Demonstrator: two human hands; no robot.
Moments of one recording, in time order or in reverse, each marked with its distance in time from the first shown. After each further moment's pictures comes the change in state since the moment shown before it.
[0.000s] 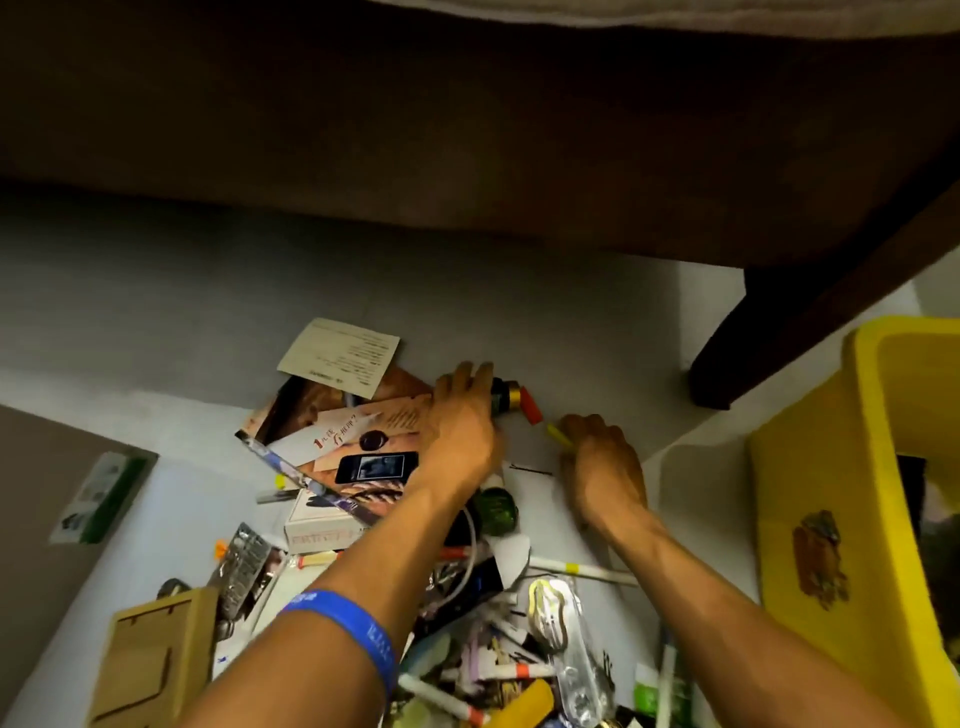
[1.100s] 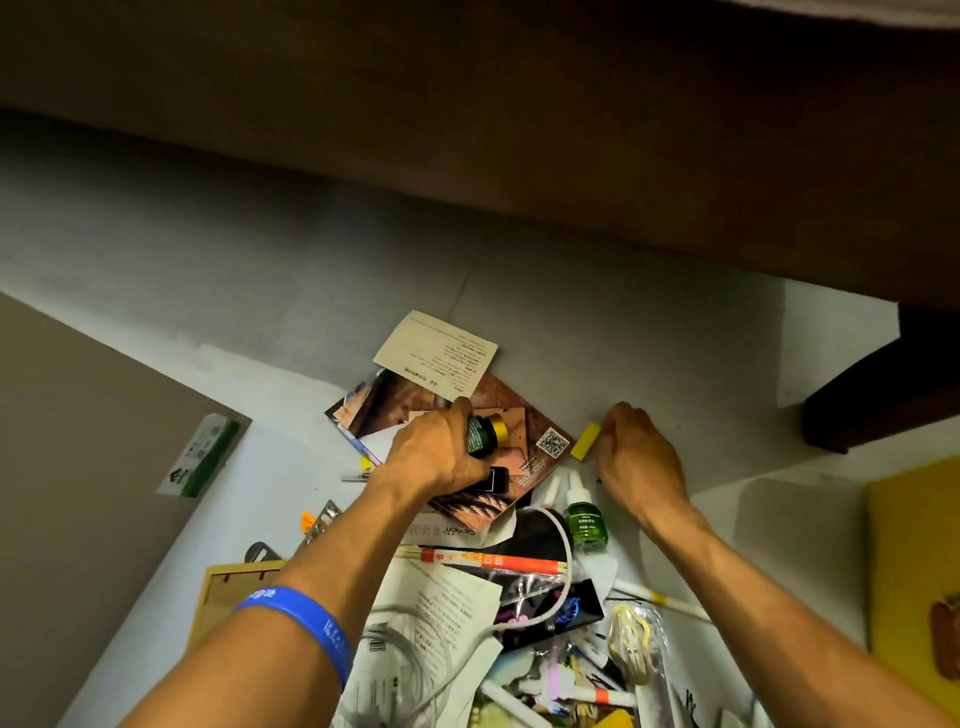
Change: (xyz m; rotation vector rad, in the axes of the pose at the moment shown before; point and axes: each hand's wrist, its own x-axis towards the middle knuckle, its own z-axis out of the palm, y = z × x) left_hand -0.001 -0.129 -0.030 0.086 -0.206 -0.146; right_hand 0.043 -0.054 0.027 0.097 0.016 -0.051
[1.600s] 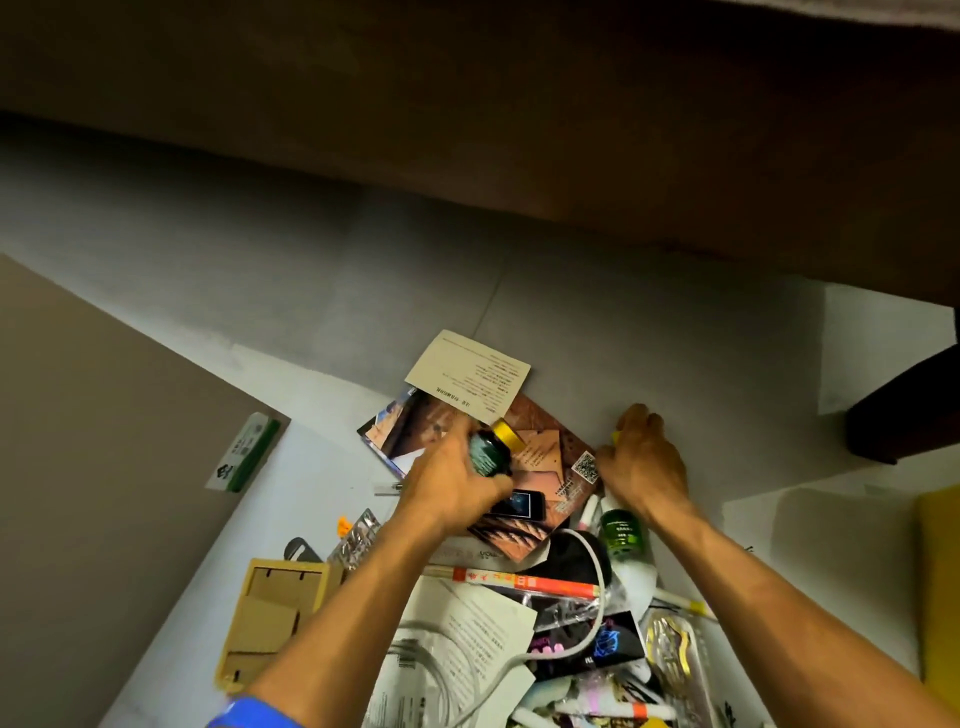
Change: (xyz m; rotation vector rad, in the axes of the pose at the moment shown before) left_hand -0.046 -0.010 0.007 -0.519 0.113 -0.136; right_hand 0.008 -0.025 0.019 0.029 -0.099 0.161
